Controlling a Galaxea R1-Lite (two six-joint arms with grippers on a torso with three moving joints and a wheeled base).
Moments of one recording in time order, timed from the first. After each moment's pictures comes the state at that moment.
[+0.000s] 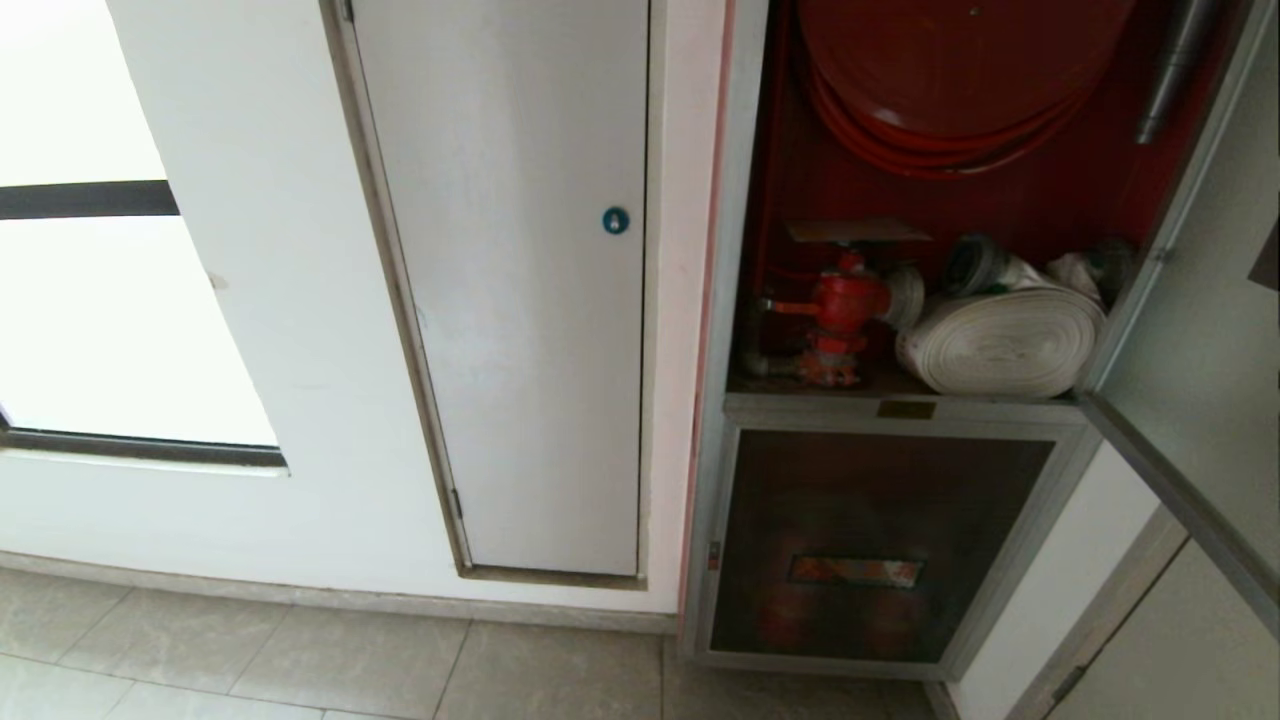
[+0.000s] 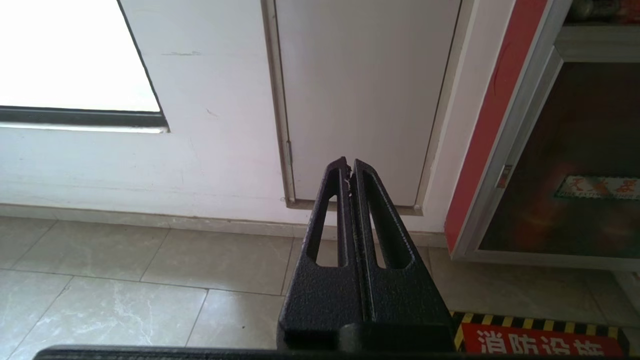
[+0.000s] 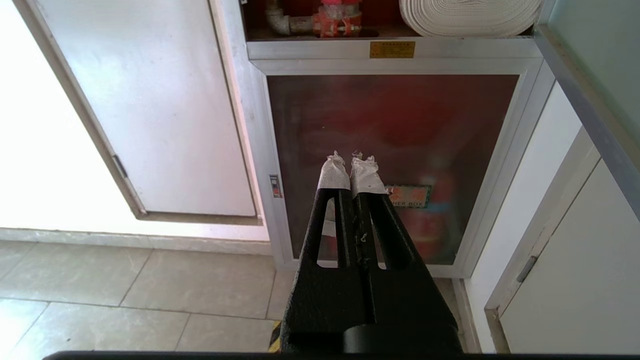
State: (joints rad) left arm -0.01 0.00 0.00 0.00 0.01 0.00; right arm 0.02 0.00 0.00 -0.01 -0.02 0.06
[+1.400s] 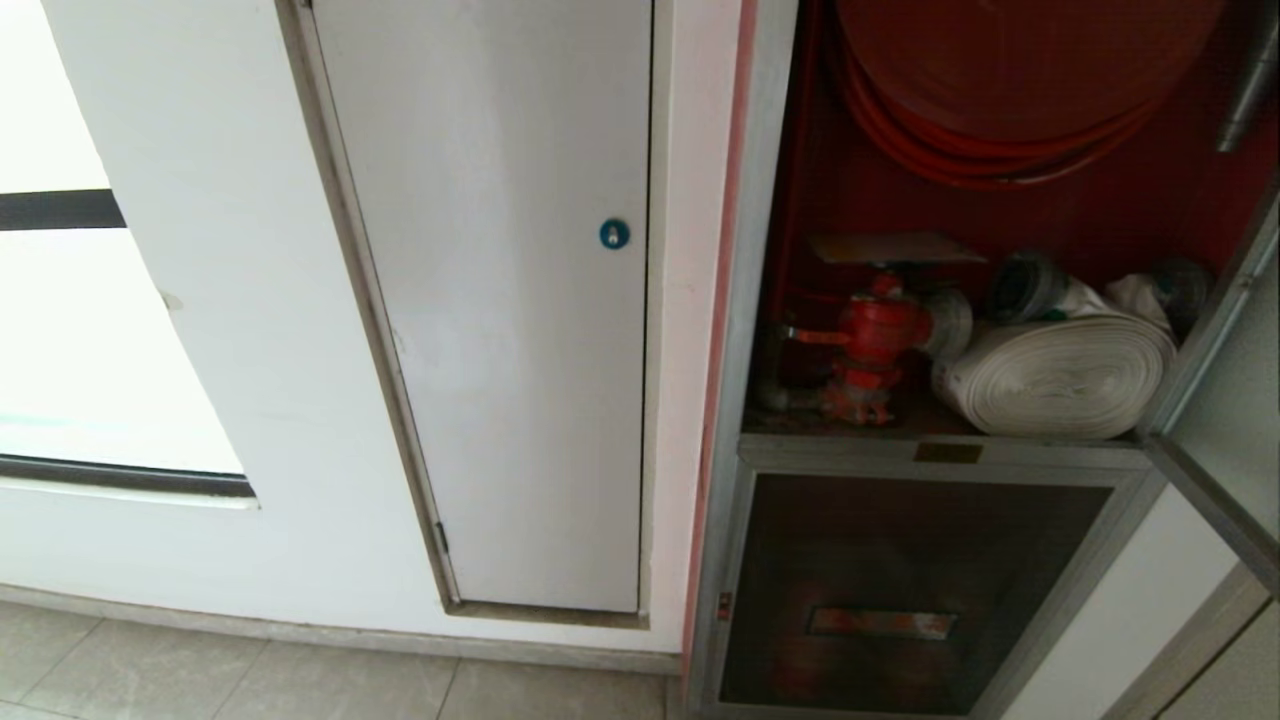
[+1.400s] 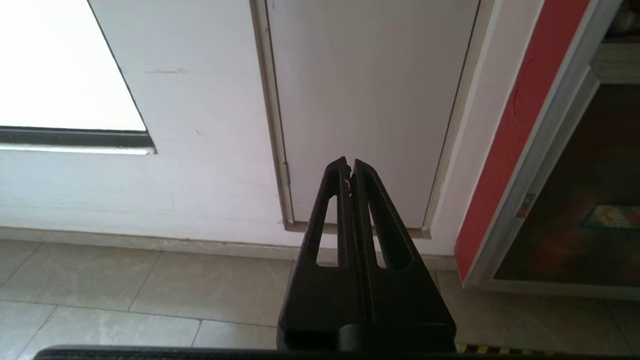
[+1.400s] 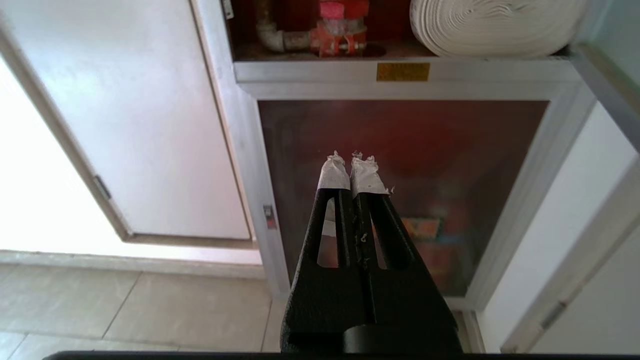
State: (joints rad) left arm -0.01 0.00 0.00 0.00 0.01 0.01; right arm 0.02 0.00 0.00 -0.01 -0.02 0.06
